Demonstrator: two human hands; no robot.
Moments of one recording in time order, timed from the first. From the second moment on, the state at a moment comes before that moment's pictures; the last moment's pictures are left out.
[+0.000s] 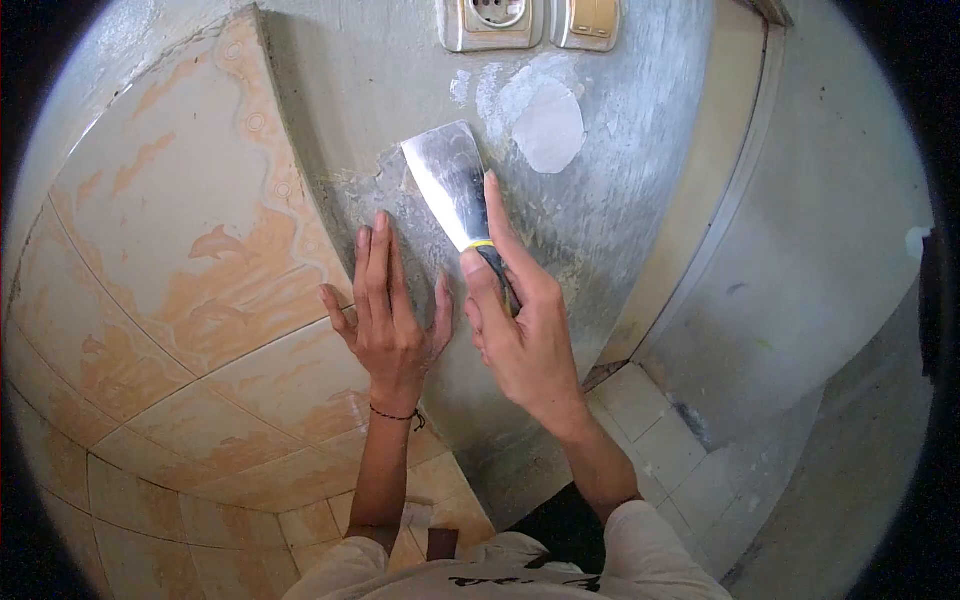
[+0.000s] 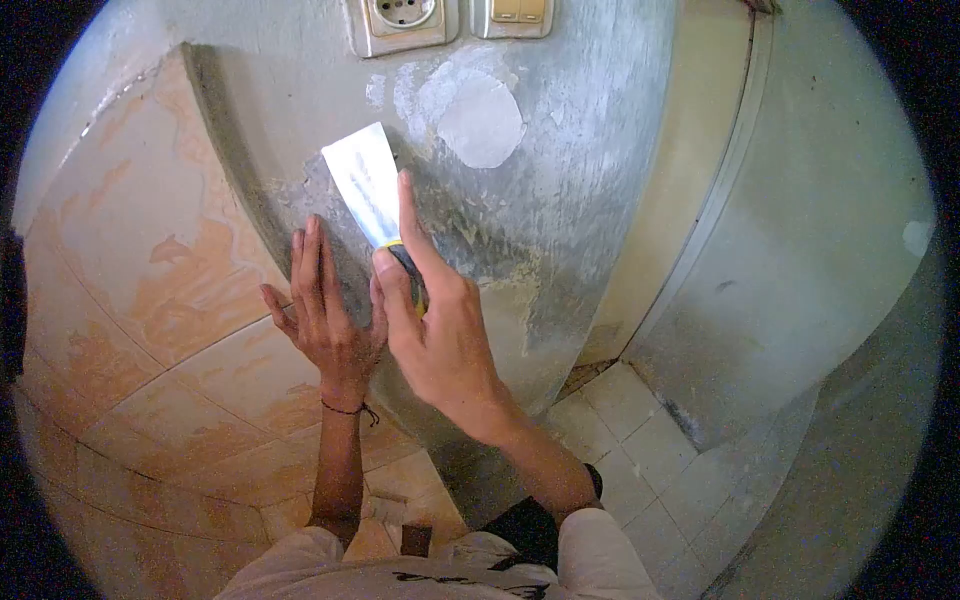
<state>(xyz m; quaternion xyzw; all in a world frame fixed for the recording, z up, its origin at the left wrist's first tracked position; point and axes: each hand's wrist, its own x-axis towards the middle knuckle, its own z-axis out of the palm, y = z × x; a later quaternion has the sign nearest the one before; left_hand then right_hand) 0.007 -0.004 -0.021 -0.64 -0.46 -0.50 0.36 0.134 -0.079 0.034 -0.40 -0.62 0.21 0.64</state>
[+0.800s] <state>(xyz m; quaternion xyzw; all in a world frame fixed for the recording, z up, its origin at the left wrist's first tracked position) 0.007 -0.005 -0.022 -0.64 -0.46 -0.50 0.35 0.134 -0.073 0.033 -0.36 -0.61 0.28 0.65</state>
